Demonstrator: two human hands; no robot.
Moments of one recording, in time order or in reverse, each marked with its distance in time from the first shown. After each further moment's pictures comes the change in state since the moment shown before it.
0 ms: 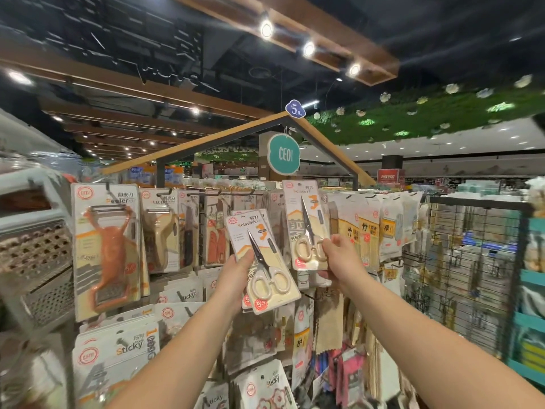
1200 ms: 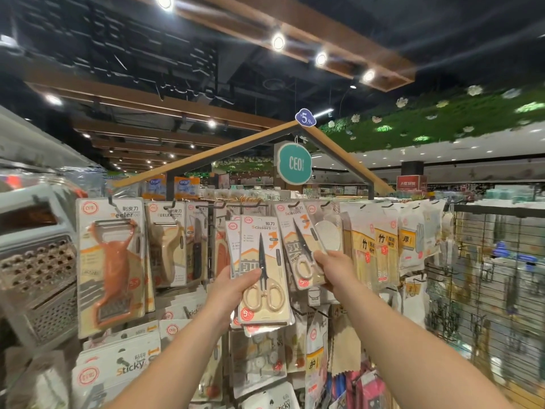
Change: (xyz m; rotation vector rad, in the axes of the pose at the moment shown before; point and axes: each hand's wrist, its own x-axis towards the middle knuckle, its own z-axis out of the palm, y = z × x) left_hand 0.010 0.002 -0.029 0.101 -0.084 0.062; right_hand 0.056 0.021 0.027 0.094 -0.066 0.059
